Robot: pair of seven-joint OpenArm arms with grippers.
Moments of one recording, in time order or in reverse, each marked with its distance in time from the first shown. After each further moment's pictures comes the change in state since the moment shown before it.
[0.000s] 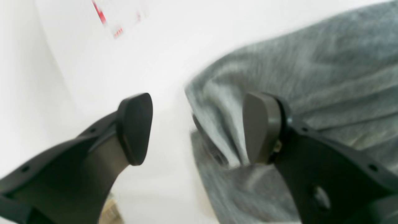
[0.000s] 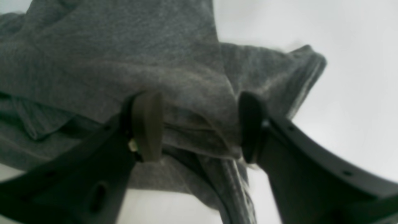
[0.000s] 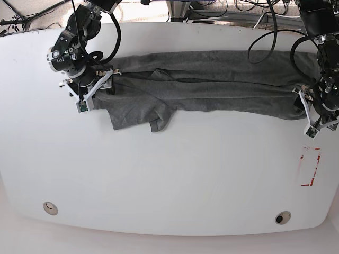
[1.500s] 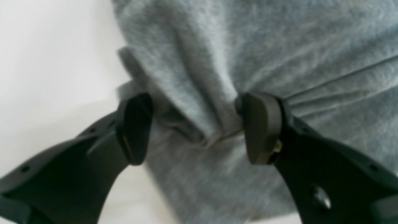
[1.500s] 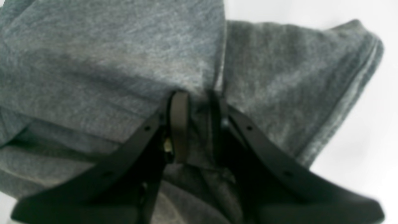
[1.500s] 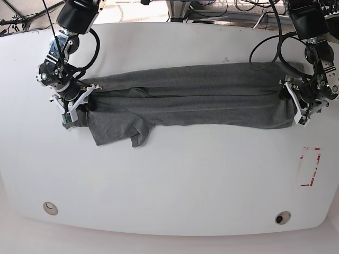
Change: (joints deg) left arm -1.8 4.4 -1.2 -12.7 -6.5 -0.1 -0.5; right arm 8.0 13.4 1.3 -28.3 -5.7 1.3 21.9
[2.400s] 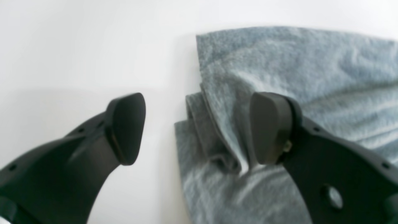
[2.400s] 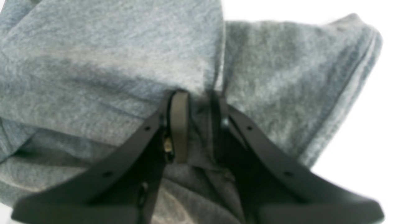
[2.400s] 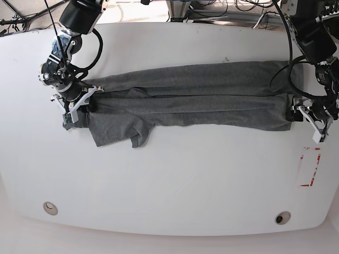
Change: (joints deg) left arm -14.0 -0.5 -9.2 -15.9 -9.2 0.2 4.7; right arm 0.2 -1.6 0.0 0.2 -0.8 -0.9 0.6
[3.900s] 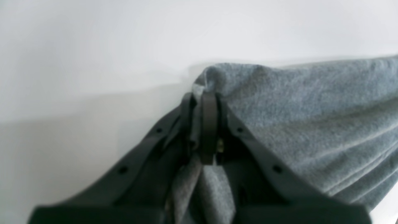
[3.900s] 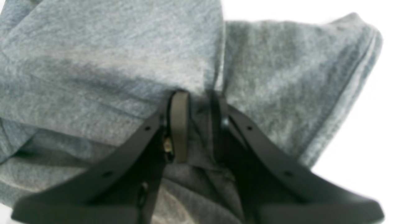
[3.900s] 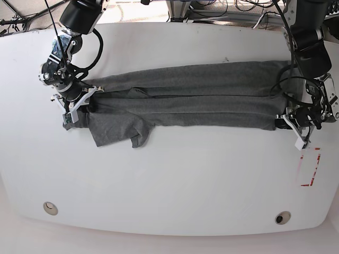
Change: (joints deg) left arm -6.9 0.2 9.5 -15.6 -0.7 0.0 -7.4; right arm 0.0 -0.1 0.1 0.0 0.0 0.0 0.1
